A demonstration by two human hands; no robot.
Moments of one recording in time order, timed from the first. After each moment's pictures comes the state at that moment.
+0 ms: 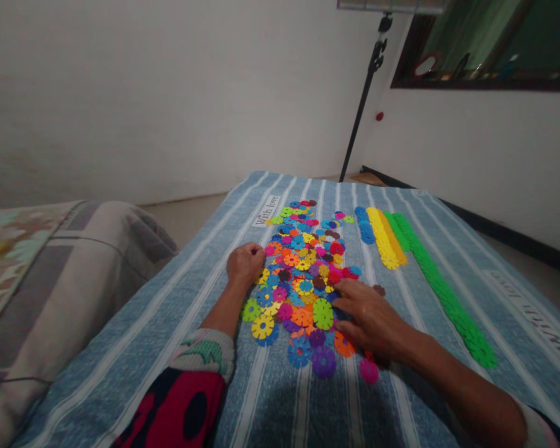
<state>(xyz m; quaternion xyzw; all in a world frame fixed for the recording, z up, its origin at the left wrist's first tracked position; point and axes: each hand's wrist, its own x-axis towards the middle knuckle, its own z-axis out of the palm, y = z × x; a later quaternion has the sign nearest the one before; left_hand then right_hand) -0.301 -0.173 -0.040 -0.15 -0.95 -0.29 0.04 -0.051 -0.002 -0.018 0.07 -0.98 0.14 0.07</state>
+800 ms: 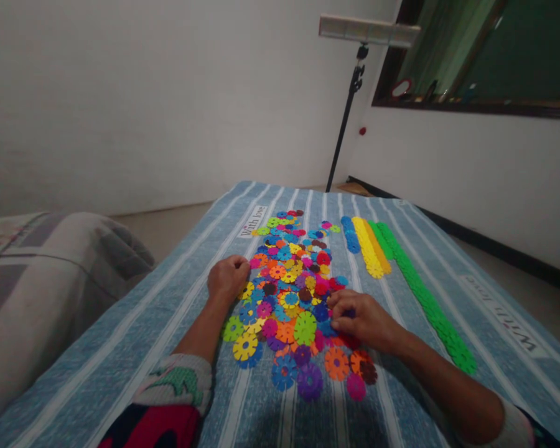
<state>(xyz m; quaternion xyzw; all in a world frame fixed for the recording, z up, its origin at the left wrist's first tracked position) -0.303 -0.175 -0.035 -0.13 -0.95 -0.29 0.02 -0.057 0.021 -0.020 -0.03 -0.89 0.45 0.08</state>
